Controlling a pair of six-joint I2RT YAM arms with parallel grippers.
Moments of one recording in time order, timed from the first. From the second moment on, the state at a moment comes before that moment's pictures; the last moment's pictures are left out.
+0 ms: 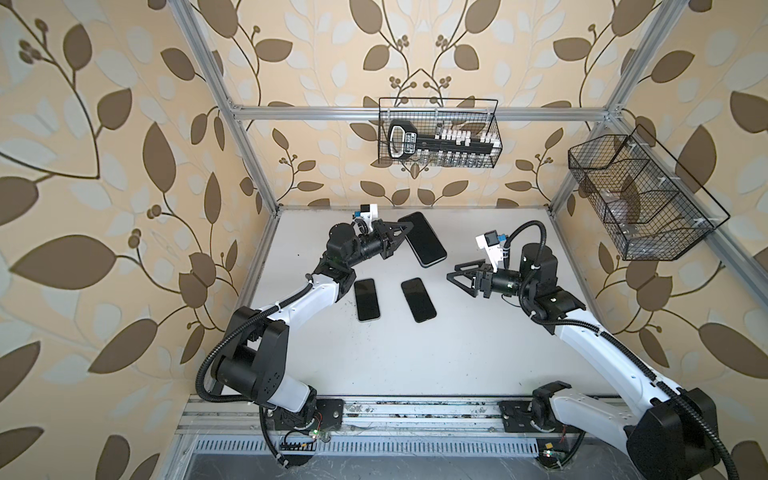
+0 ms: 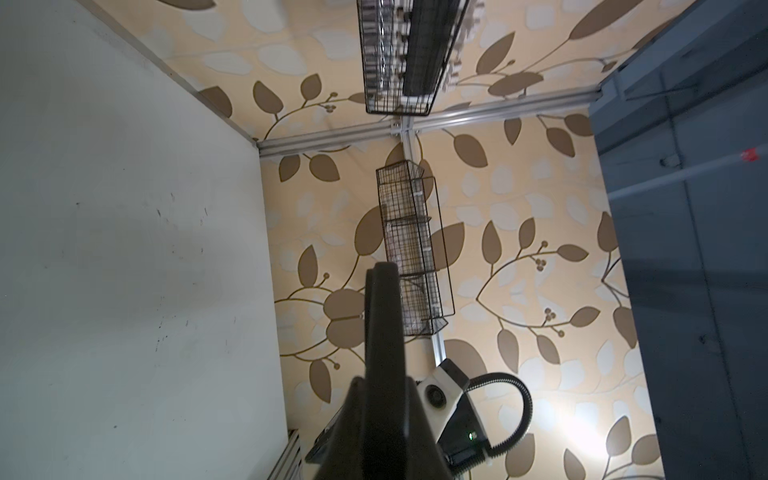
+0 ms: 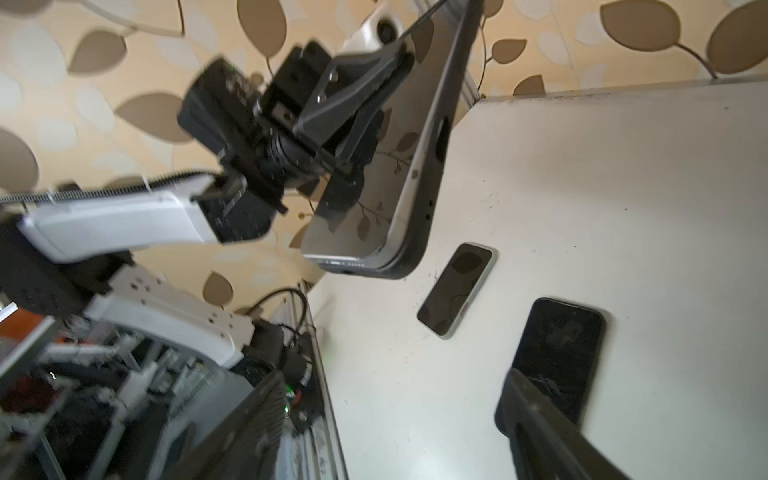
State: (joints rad) left arm -0.37 1.49 0.89 0.76 0.61 -1.53; right arm 0.29 1.09 0.74 0.07 -0.80 0.47
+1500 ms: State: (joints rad) left arm -0.41 1.51 0.78 1.02 0.44 -1.68; right arm 0.37 1.24 0.74 0.47 -0.64 0.78
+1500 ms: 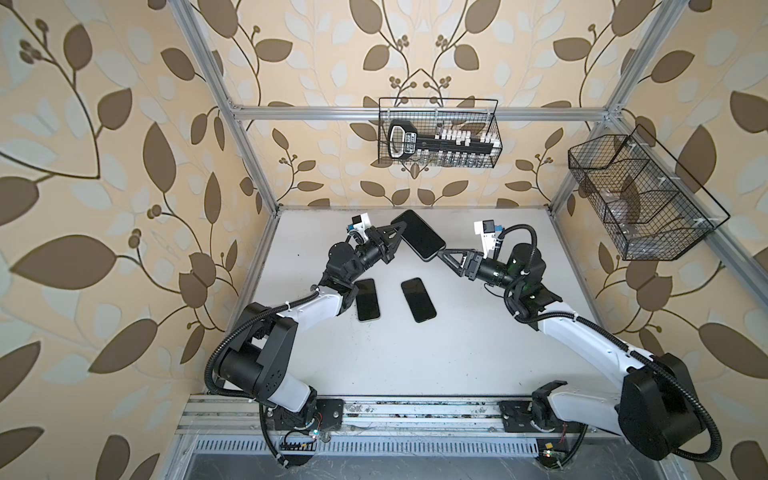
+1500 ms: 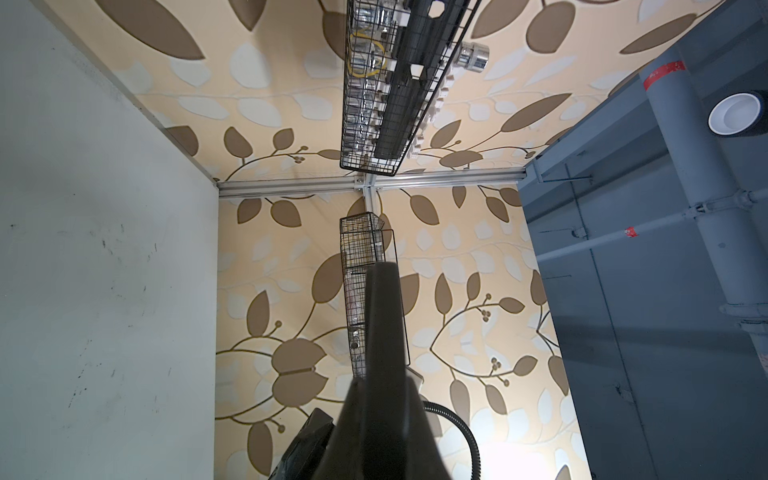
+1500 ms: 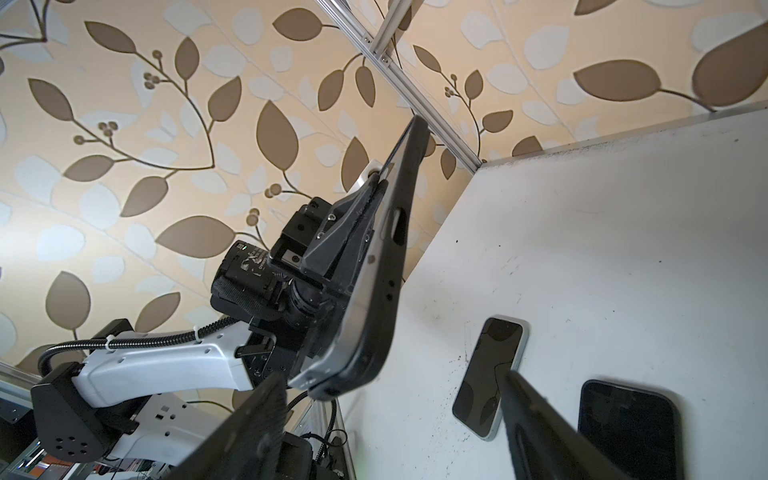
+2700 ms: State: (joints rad) left arm -0.42 1.51 0.81 1.01 0.43 -1.68; right arm 0.34 1.23 0.69 0.53 -0.59 0.82
